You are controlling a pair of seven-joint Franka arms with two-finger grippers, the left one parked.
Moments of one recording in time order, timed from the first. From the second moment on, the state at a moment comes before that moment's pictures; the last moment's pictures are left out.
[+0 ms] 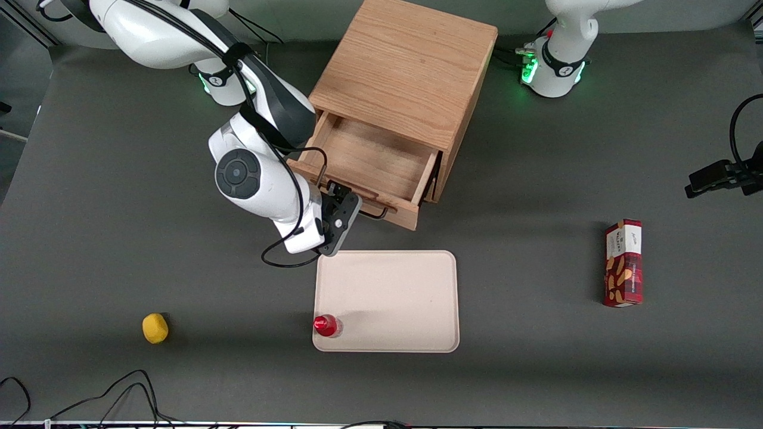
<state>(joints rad) 0.19 0.54 0.44 -1.48 0.04 2.02 -0.49</state>
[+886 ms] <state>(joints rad) 0.19 0.55 0.36 -1.46 0.04 2.10 -0.51</state>
